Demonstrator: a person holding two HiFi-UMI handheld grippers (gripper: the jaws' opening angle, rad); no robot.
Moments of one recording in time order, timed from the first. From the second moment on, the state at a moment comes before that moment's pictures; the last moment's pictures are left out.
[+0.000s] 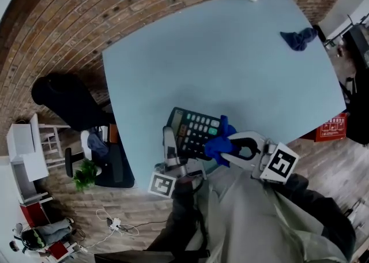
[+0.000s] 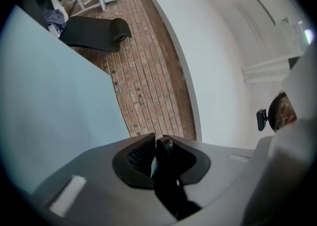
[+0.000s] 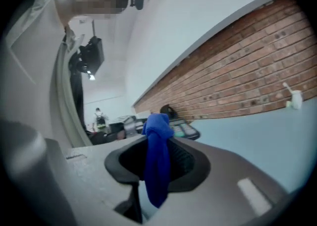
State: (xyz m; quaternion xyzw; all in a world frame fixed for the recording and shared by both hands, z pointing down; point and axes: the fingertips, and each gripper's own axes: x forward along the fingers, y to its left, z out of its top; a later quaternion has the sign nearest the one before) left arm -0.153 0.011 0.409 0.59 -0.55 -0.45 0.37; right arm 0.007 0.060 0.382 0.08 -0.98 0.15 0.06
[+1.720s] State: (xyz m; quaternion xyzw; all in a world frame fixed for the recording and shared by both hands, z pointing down) left arm -0.157 0.013 0.400 0.50 -0.52 -0.57 0.40; right arm -0.004 0.032 0.355 0.31 -0.82 -0.43 0.18
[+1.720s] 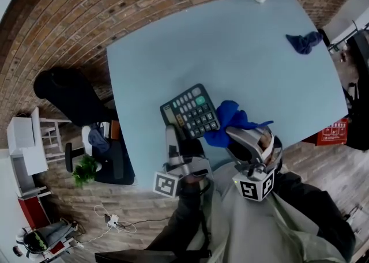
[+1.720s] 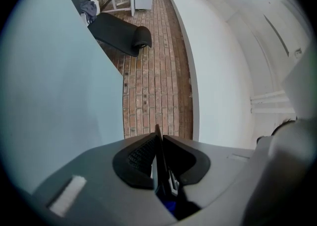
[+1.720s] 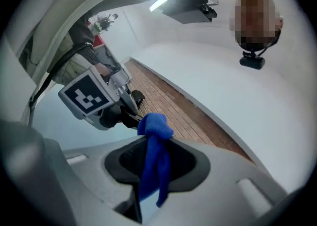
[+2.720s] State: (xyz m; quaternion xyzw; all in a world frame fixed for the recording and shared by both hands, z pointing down) left arm -0.099 0.003 0.350 0.73 -0.55 -0.32 0.25; right arm -0.038 0.036 0.360 0.14 -0.95 -0.16 0.22
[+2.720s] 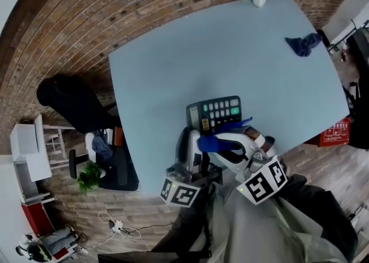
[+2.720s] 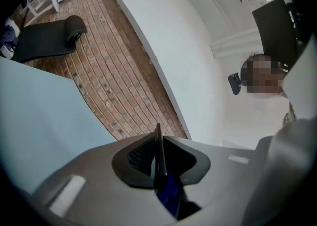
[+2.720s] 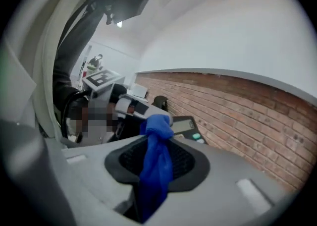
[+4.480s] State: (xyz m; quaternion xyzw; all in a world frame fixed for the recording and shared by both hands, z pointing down) left arm -0.106 0.000 0.353 0.73 -0.54 -0.33 0.26; right arm -0.022 0.039 0.369 0.10 -0.97 -0.03 0.23
